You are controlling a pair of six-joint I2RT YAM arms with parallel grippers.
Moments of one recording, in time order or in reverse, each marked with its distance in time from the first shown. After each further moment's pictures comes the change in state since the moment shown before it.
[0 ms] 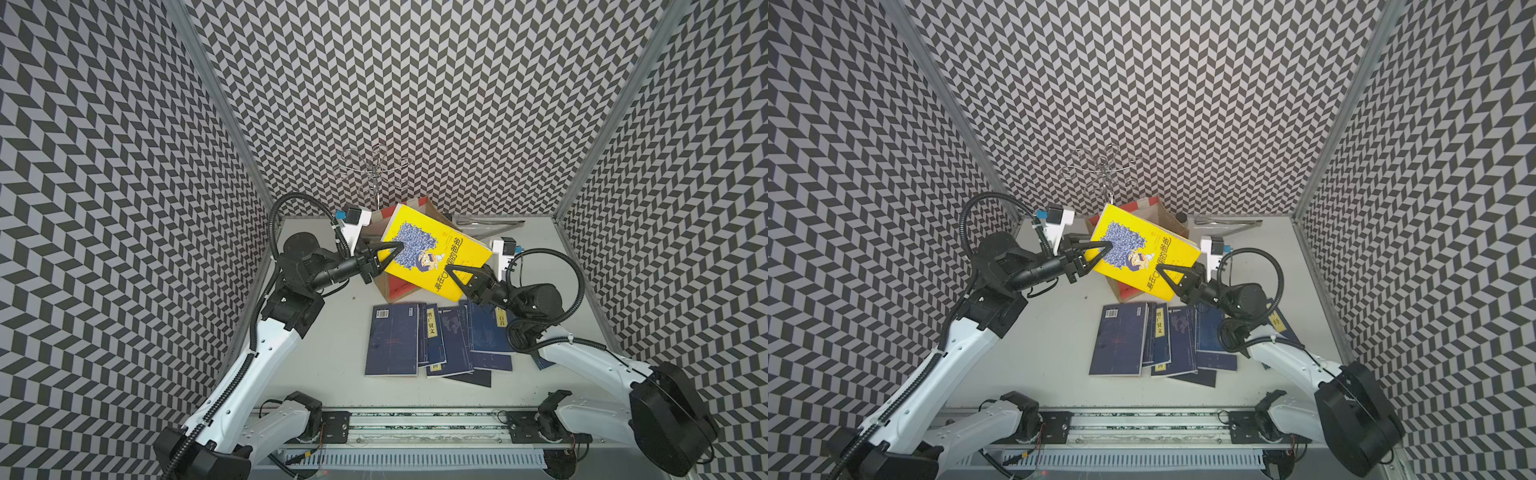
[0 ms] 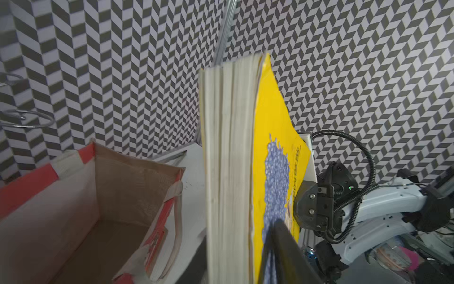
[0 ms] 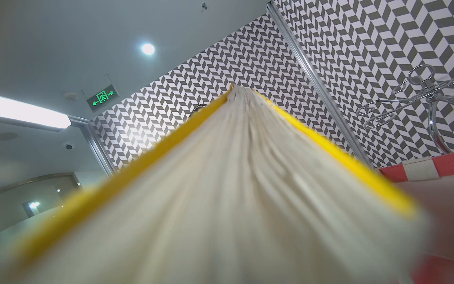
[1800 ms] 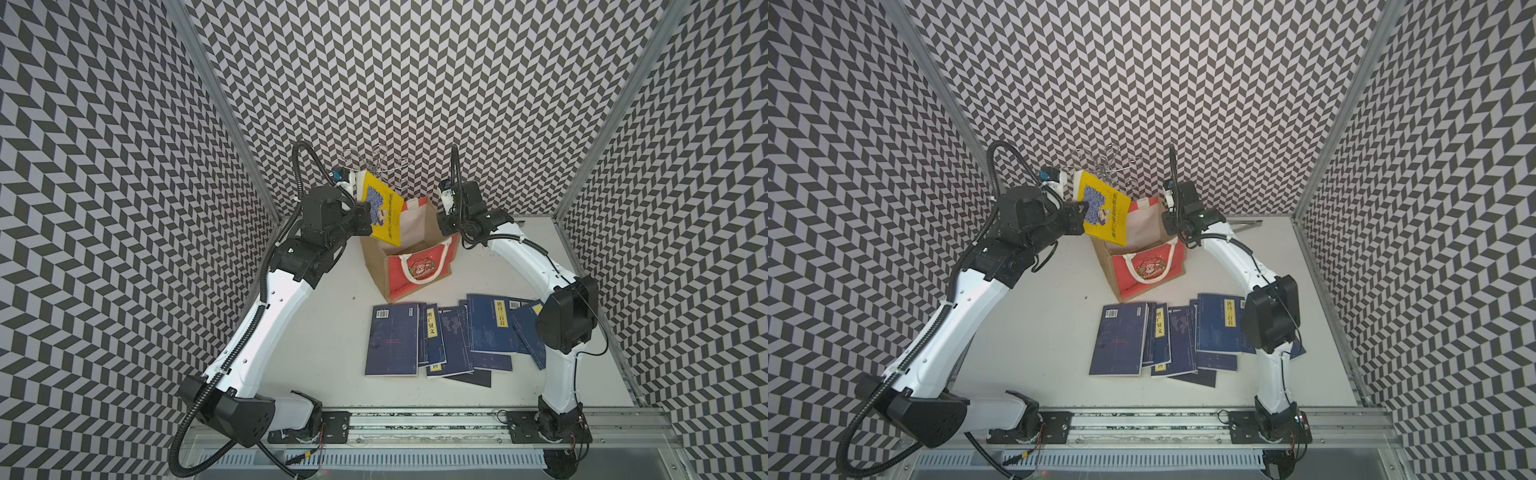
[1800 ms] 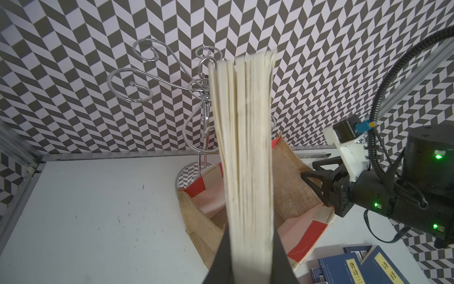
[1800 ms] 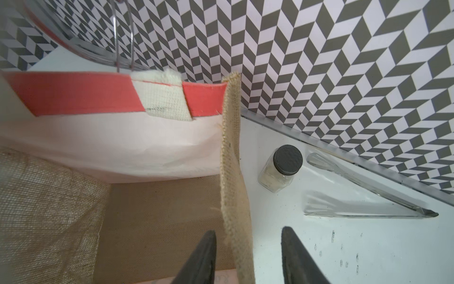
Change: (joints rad) left arm -0.027 0.297 0.470 -0.521 -0.822 0.114; right arm -0.092 0.790 1.353 -1.763 0.763 -0.977
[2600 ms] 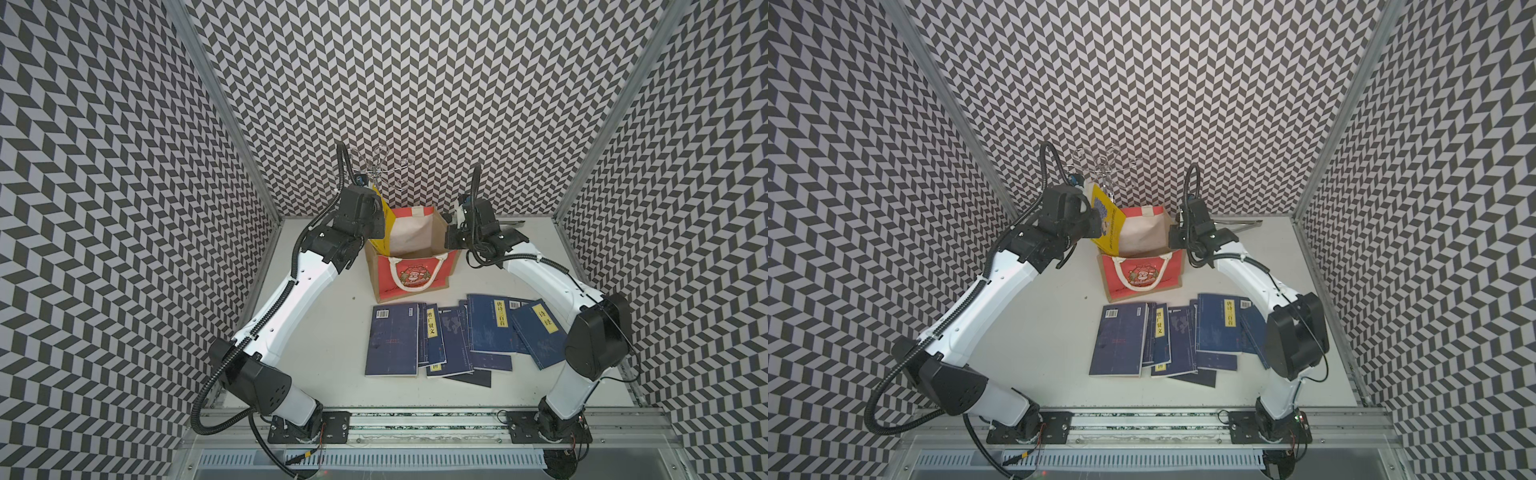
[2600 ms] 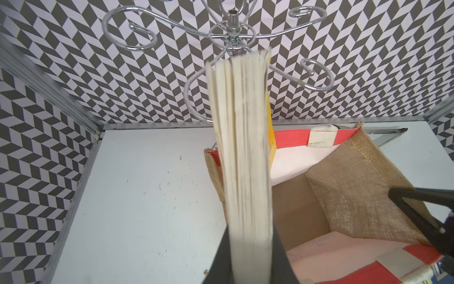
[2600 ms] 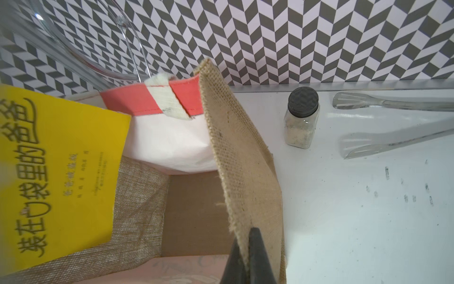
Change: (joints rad) left arm -0.089 0.183 0.133 -0.175 -0.269 0.021; right arm 0.037 -0.270 -0.409 0.161 -0.080 0.450
